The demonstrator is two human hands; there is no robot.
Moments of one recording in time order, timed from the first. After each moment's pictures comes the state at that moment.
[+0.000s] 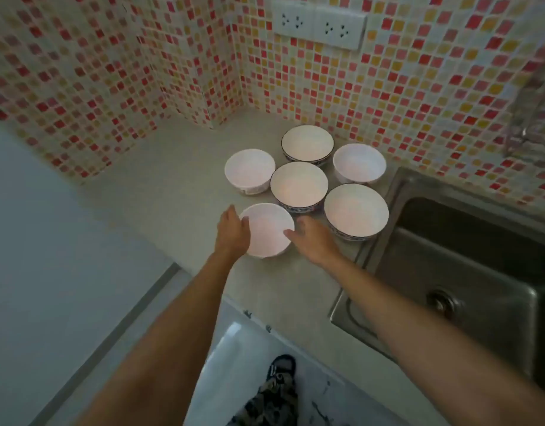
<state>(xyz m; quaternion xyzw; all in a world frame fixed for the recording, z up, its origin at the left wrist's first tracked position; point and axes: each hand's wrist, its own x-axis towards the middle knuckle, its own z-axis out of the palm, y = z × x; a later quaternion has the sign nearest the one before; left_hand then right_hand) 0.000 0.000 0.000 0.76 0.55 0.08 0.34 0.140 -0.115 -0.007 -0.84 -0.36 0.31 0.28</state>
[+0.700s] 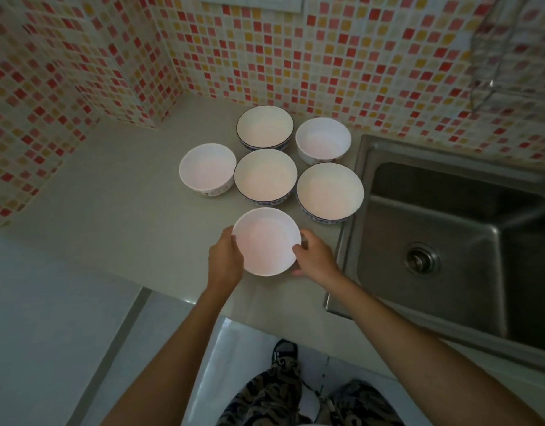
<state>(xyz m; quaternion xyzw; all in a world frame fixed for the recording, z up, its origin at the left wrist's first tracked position) 0.003 -0.028 -0.014 0.79 0.47 0.11 0.38 0.126 -0.159 -0.028 -0.80 -0.12 0.38 0.45</state>
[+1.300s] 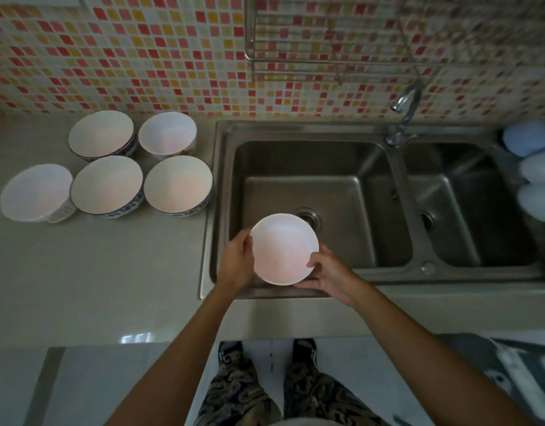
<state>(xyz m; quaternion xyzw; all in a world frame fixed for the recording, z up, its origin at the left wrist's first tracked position) 0.134 -0.263 -0.008 0.83 0.27 0.01 0.49 0.199 -0.444 -0.025 -0.57 0.17 0.45 0.66</state>
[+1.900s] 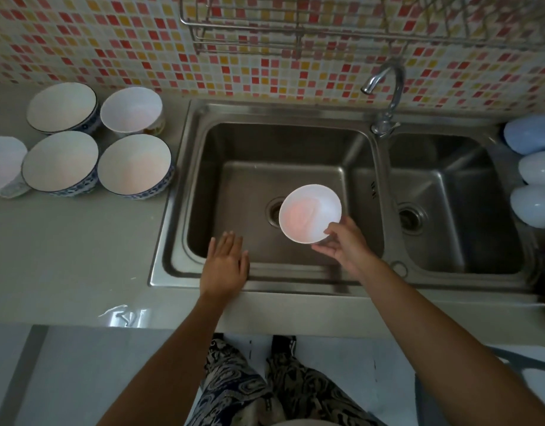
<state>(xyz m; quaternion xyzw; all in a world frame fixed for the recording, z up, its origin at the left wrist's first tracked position) 0.137 -0.325 -0.102 0.97 0.18 -0.07 0.17 0.289 -0.536 -0.049 -0.60 0.24 0.33 0.69</state>
